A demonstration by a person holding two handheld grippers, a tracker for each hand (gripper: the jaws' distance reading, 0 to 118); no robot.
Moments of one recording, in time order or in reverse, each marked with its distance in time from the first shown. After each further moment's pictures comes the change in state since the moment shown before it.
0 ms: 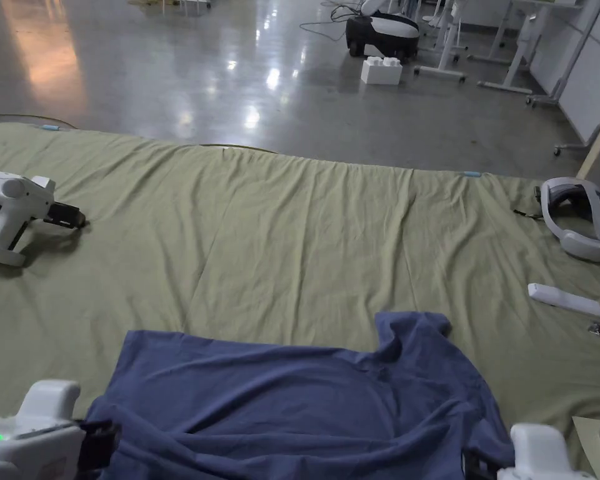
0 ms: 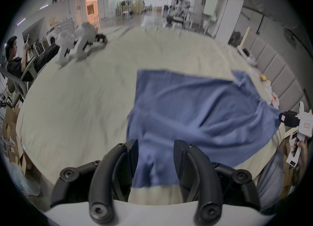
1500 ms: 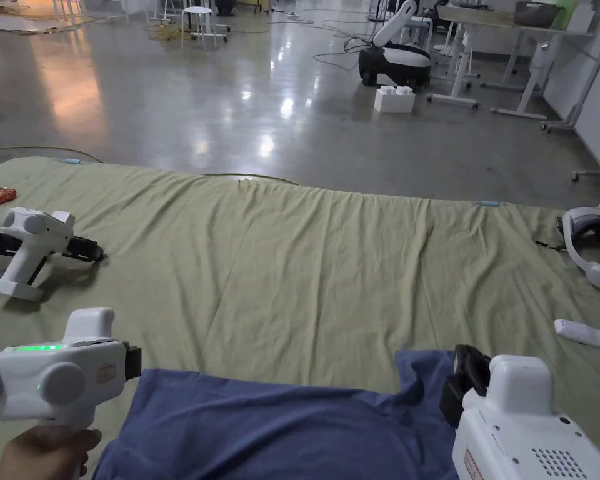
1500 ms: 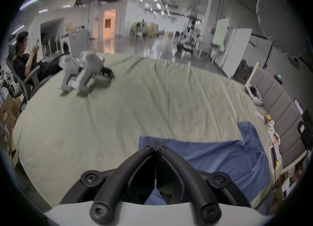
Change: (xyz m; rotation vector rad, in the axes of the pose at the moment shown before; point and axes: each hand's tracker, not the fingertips) left arm -0.051 0.108 -0.087 0.076 0.042 0.125; right arm -0.079 0.086 0.010 0.475 0.015 -0.020
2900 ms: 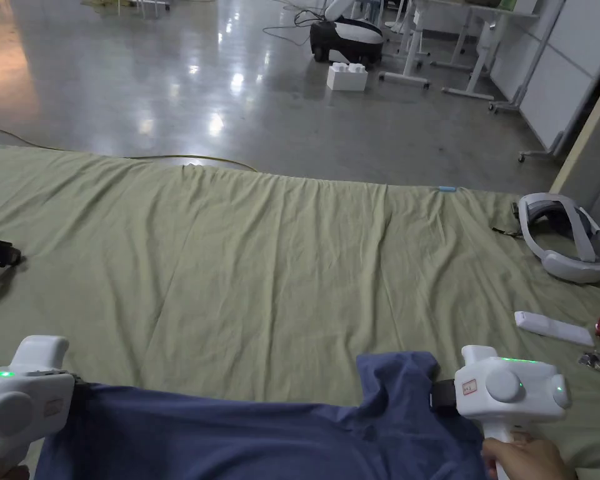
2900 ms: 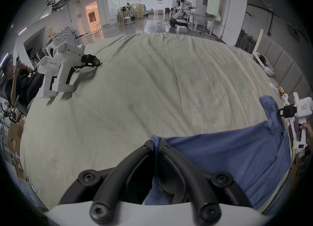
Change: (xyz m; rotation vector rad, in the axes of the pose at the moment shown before) left arm 0.031 0.012 -0.044 -0.103 0.053 -0.167; right arm 0.143 -0.074 -0.253 -0.840 -0.043 -0.077
